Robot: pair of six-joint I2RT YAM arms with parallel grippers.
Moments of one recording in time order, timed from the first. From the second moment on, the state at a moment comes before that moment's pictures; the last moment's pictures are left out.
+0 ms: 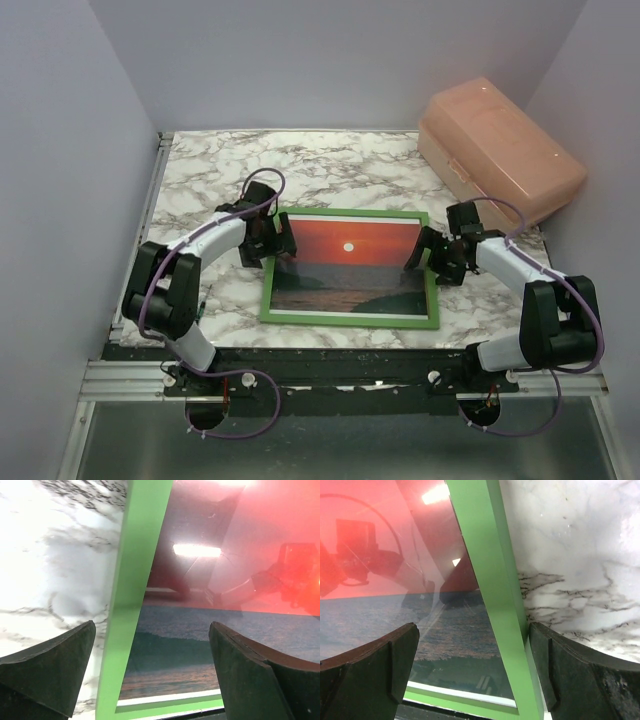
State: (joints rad) left arm -0.35 1.66 1.03 -0.58 0.13 -0.63; right arm 0.13 1.41 0.74 -0.49 -0.20 0.52
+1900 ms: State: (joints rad) left arm -0.22 1.10 0.14 0.88 -0.31 0.08; right arm 0.13 1.47 0.20 1.09 0.24 0.17
